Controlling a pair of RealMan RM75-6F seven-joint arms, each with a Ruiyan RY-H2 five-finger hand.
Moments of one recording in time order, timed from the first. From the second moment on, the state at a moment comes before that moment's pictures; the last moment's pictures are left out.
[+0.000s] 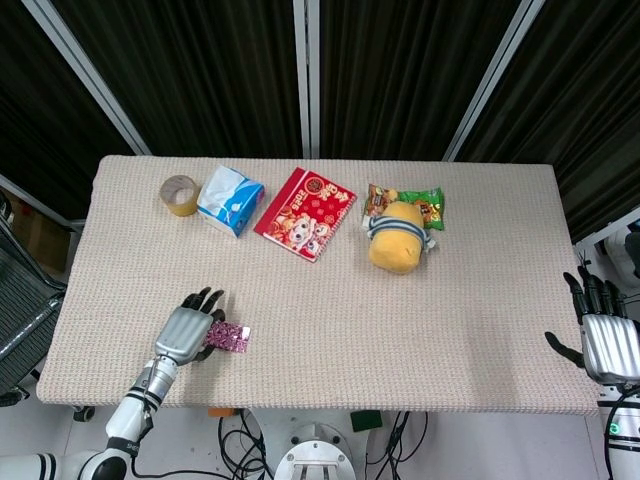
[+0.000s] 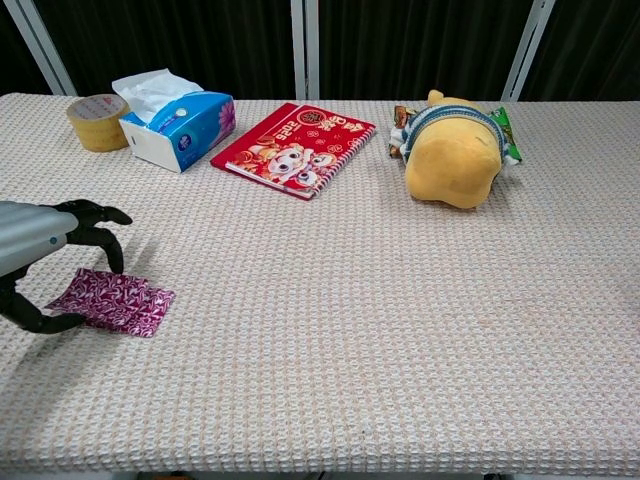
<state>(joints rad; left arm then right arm) -0.45 -1.46 0.03 -1.76 1.14 1.13 0.63 0.07 -1.13 0.08 -1.63 -1.43 1.45 -0.09</state>
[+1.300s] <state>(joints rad) -0.41 -1.38 0.05 -1.82 1.33 1.24 0.49 0.07 -1.13 0.08 -1.59 -1.46 1.47 -0.06</state>
